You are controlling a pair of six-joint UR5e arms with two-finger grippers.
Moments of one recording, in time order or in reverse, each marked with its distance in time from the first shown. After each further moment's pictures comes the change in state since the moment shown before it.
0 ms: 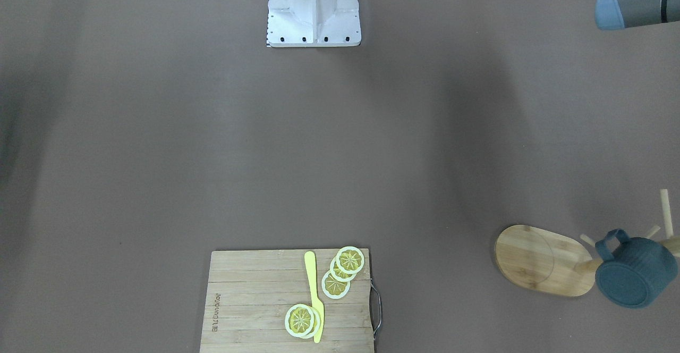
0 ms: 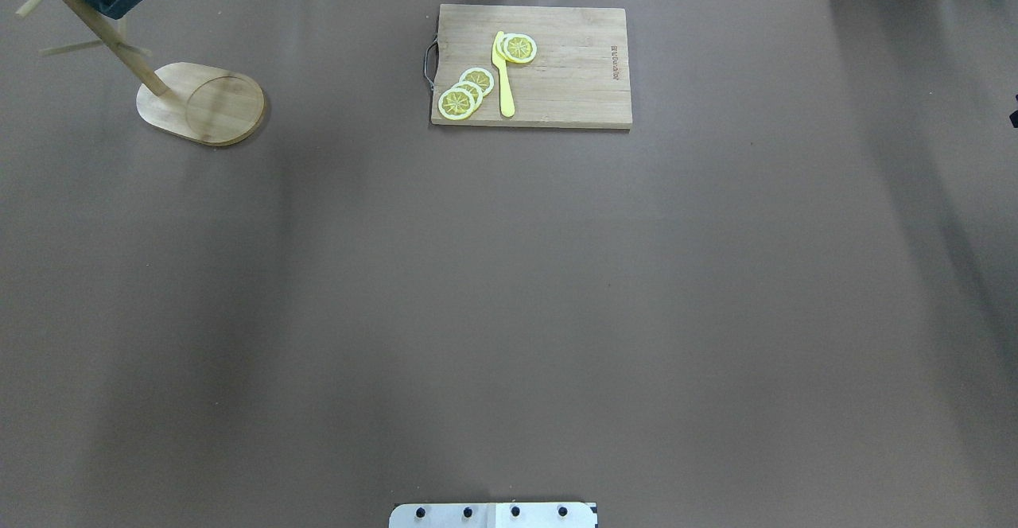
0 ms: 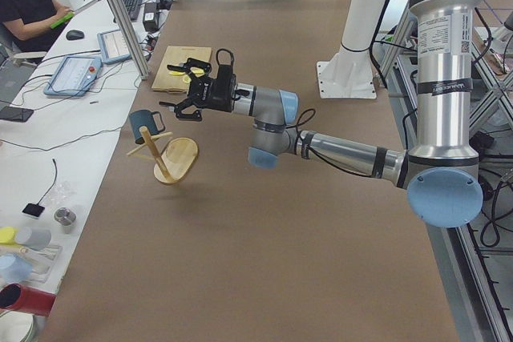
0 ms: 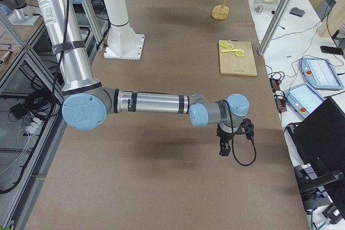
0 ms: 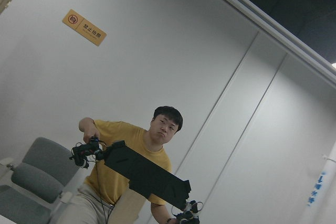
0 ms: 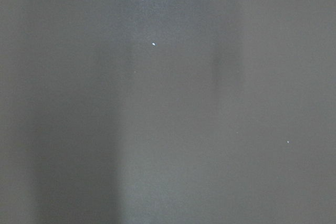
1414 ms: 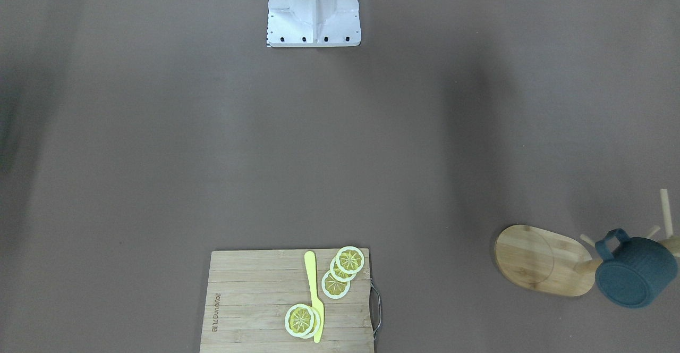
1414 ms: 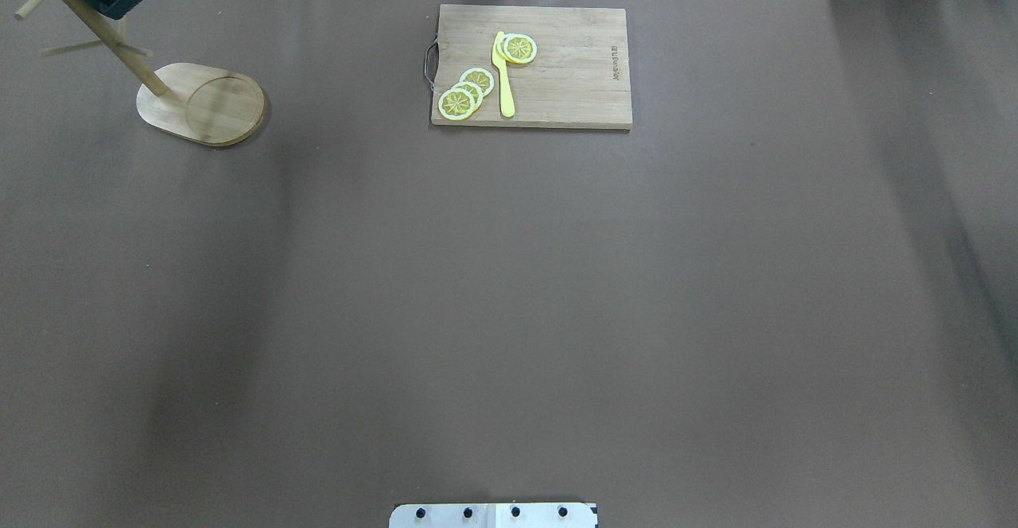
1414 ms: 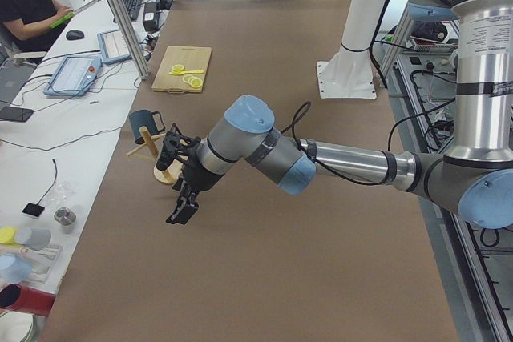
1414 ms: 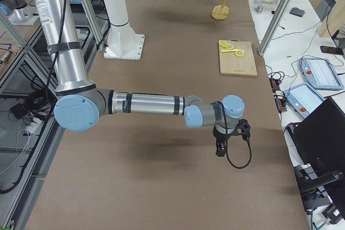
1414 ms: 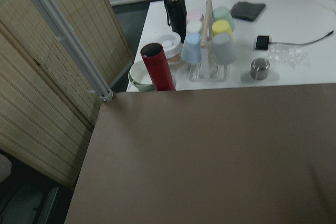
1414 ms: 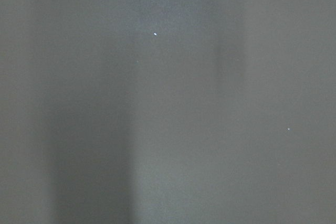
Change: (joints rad) left arm -0.515 -0.026 0.029 1.118 -0.992 0.814; right arm 0.018 -0.033 0.054 0.002 0.037 0.010
